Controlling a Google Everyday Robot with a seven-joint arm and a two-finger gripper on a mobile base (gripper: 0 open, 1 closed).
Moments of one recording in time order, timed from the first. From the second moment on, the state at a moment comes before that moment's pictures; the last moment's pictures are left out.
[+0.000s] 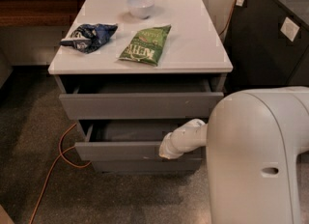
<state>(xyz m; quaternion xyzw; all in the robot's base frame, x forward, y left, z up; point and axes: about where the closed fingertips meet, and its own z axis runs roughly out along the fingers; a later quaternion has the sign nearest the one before) 0.611 -0.061 0.428 -0.65 0.72 0.00 0.23</state>
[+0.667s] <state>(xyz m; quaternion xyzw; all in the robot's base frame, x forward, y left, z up) 0.650 -0.056 0.433 -0.65 0.72 -0.01 0.25</state>
